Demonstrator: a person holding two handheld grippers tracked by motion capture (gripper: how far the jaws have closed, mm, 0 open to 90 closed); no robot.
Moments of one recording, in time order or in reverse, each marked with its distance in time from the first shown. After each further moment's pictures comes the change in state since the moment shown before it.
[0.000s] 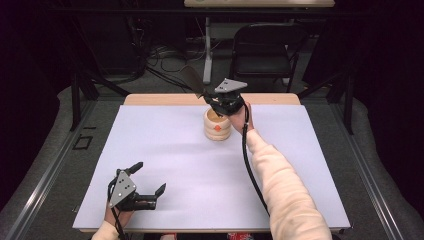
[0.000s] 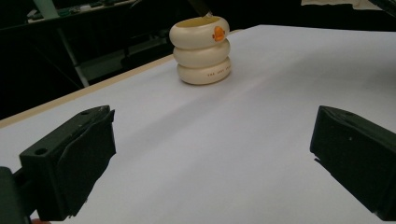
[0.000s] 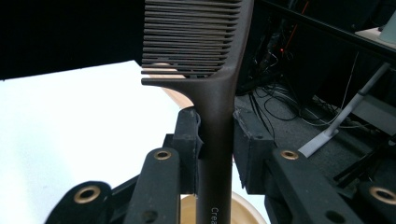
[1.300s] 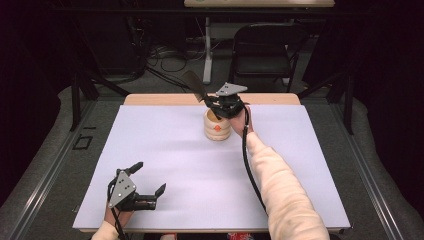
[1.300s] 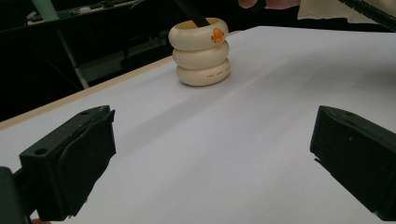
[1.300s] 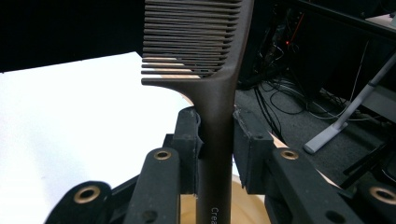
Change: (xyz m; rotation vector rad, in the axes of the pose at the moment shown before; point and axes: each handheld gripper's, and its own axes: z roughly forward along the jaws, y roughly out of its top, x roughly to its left) left arm 0.000 0.001 0.000 0.000 -0.002 0.001; right arm -0.002 -0.019 0.009 0.013 0.017 0.025
